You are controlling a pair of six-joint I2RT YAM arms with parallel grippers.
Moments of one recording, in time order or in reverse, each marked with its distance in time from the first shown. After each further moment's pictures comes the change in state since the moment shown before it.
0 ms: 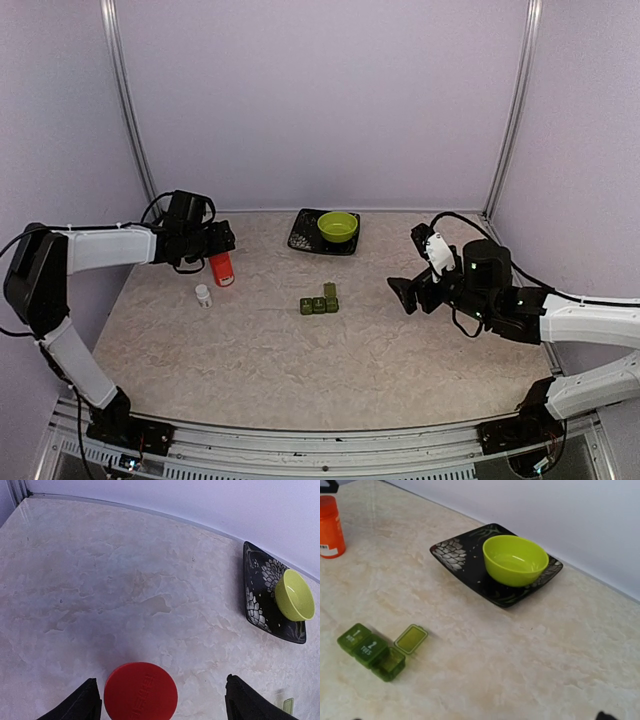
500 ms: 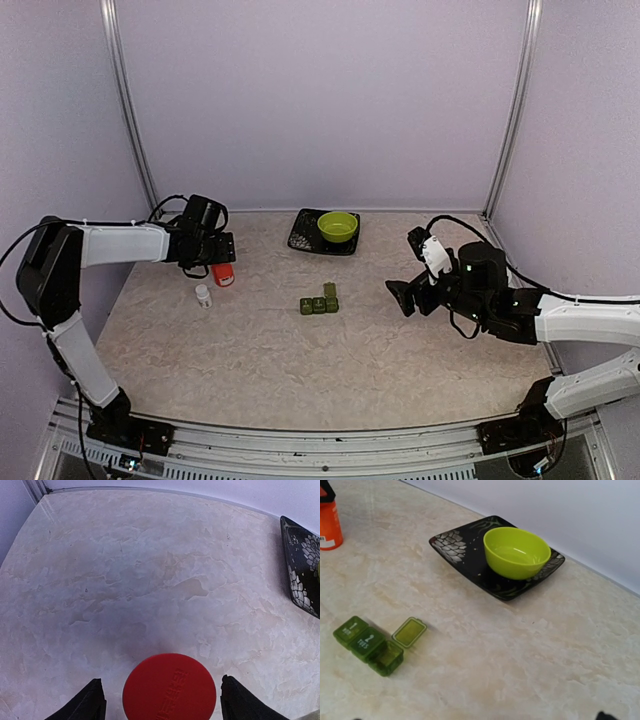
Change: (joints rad) left arm -0.042 0.089 0.067 -0.114 -0.175 0.084; right arm 0.000 0.032 -0.009 0.021 0.003 -0.004
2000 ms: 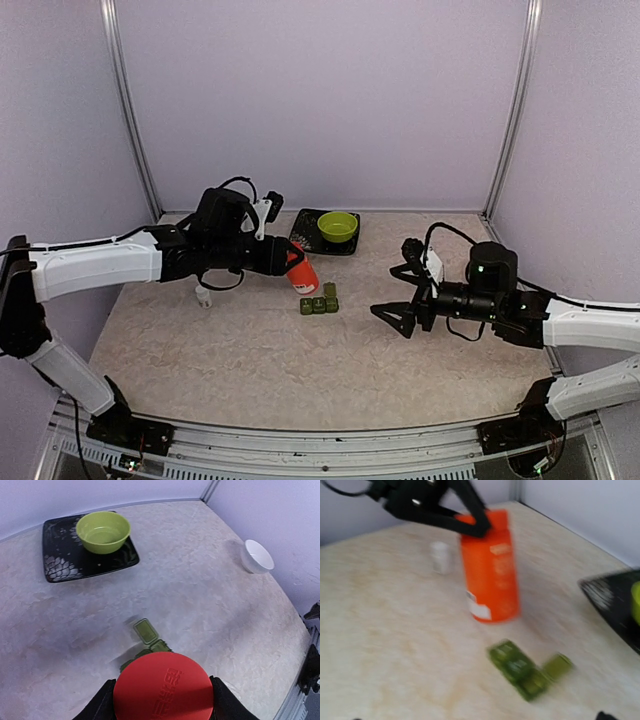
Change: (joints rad) left arm -0.342 -0.206 -0.002 0.046 0.382 0.088; right arm 0.000 -0.056 -0.026 0.043 -0.478 -0.018
